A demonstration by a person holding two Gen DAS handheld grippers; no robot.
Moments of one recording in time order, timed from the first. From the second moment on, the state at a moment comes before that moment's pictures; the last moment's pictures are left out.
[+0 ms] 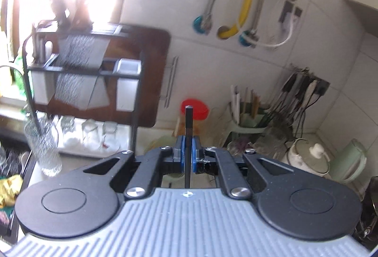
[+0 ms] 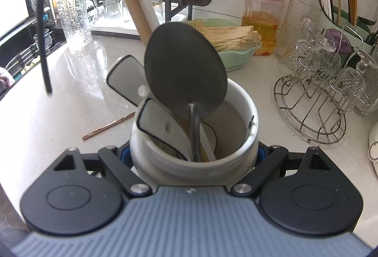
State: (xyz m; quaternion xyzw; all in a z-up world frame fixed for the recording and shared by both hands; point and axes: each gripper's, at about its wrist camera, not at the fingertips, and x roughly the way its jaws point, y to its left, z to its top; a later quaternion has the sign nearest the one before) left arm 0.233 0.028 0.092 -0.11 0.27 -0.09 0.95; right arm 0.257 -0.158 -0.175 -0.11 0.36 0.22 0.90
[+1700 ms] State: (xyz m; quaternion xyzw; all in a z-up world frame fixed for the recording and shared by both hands) left arm 0.281 -0.064 0.017 -0.01 0.44 -0.21 0.87; right arm 0.257 -0.159 -0.176 -0.10 0.34 0.22 0.91
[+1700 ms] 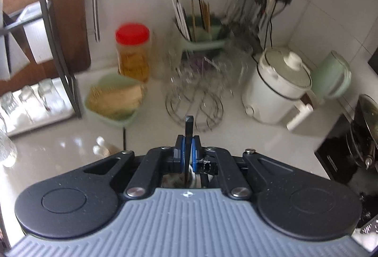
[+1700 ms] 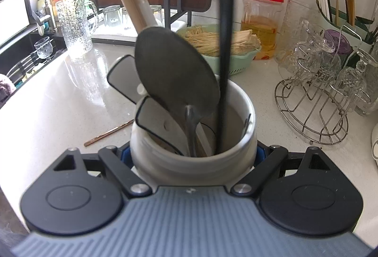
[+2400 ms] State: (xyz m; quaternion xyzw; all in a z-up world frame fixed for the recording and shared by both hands) left arm 0.304 -0.046 0.010 -0.07 0.49 -0.24 0.84; right arm 0.258 -0.156 -0.176 -0.10 0.34 0.21 0.91
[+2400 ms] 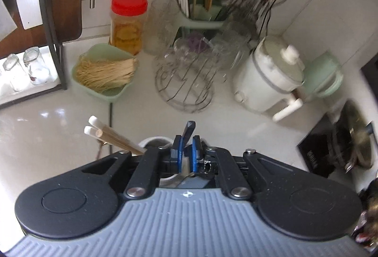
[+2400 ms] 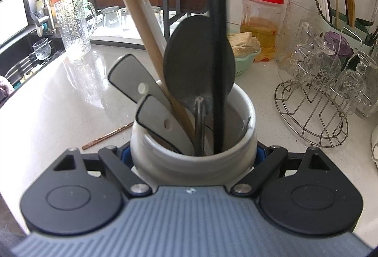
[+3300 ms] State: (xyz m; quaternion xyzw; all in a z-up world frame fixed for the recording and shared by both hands) left arm 0.224 0.077 0.005 -0.06 0.38 -0.11 0.92; right arm 0.255 -0.153 -0.176 -0.06 0.35 0.15 0.92
